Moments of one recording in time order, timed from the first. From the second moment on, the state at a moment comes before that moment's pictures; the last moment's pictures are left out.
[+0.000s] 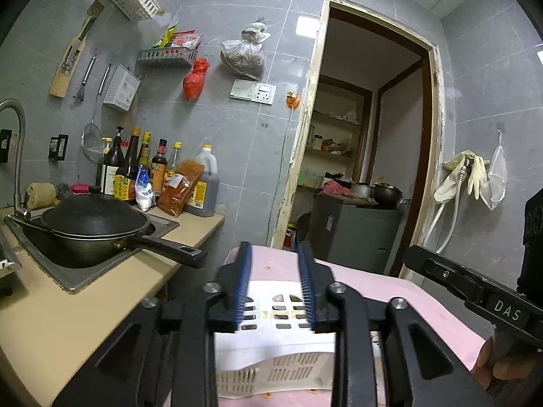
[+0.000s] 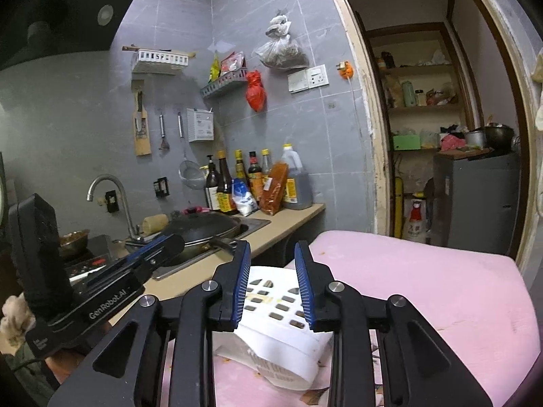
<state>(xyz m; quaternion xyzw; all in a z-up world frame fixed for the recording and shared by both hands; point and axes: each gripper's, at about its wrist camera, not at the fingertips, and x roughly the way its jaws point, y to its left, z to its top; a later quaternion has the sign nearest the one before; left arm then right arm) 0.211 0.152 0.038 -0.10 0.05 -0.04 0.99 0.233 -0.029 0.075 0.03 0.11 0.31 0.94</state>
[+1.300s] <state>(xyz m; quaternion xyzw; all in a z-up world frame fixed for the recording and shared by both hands) 0.197 0.153 0.039 -0.10 0.05 -0.02 0.99 0.231 -0.090 0.083 0.08 0.08 0.22 0.97</state>
